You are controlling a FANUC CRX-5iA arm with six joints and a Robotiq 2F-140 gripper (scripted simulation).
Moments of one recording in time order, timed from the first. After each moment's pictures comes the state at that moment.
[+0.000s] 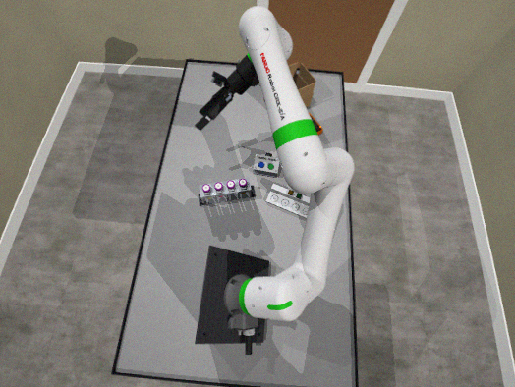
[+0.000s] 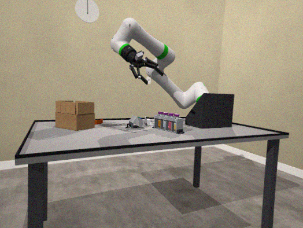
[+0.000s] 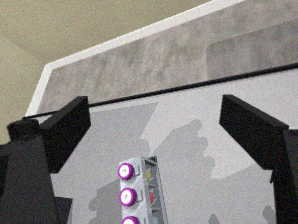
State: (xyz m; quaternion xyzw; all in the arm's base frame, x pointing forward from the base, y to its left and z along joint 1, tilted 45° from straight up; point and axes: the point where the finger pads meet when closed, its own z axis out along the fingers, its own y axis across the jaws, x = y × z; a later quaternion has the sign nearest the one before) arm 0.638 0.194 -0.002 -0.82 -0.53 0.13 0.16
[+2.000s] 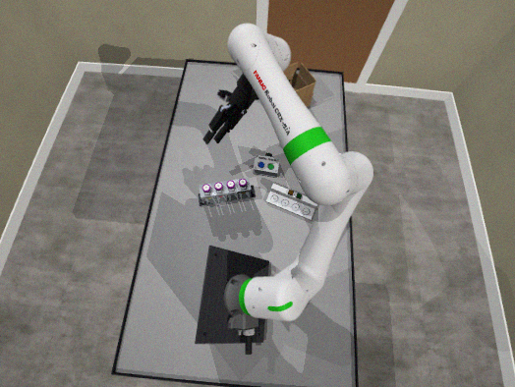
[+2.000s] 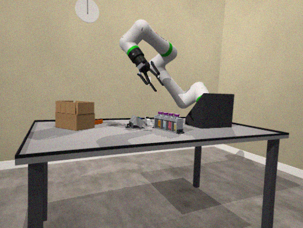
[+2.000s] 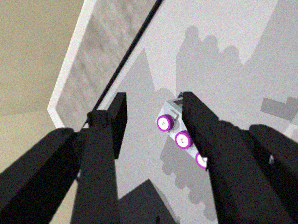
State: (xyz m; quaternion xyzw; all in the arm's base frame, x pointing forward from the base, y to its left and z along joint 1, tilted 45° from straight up) arm 0.581 0.138 0.002 -0.95 -0.22 0.21 0.00
